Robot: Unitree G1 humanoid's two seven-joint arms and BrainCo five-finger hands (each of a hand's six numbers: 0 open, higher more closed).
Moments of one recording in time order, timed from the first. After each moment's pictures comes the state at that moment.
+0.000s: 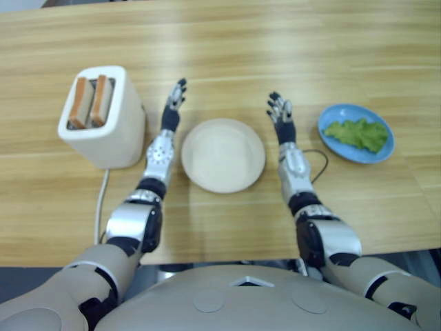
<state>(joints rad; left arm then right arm) -0.64 0.05 0.07 1.13 0.03 -0.71 -0.02 -0.51 -0.06 -0.16 1.04 0.07 -0.67 0.09</state>
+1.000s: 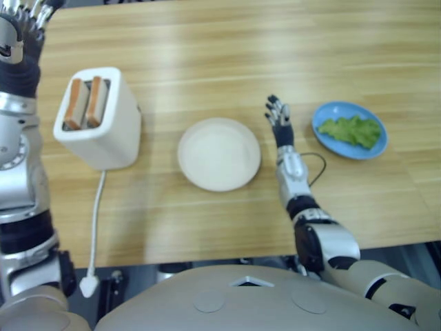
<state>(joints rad) -0.17 0.71 0.42 -0.33 -0.11 -0.02 -0.23 -0.48 -0.05 -0.16 1.01 0.07 -0.69 0.09</state>
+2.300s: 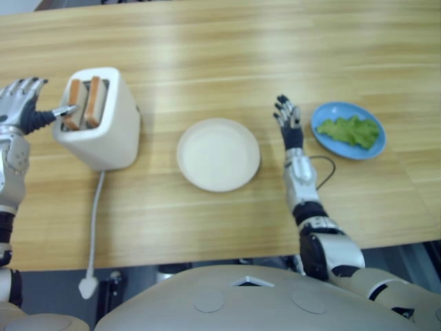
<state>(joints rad) -0.15 0.98 0.09 0.26 0.74 0.02 0.04 -0.40 -0.07 -0.16 0.89 0.08 -0.65 0.10</state>
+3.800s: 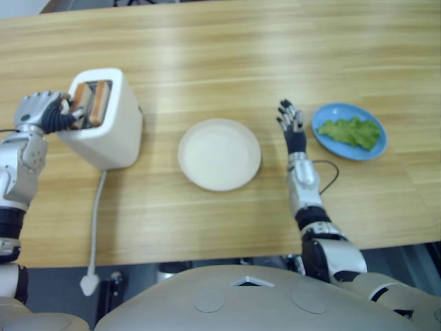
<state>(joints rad) -0.18 0.93 0.04 0.28 0.60 -0.08 -0.01 -0.36 -0.08 -0.17 0.85 0.09 -0.63 0.10</state>
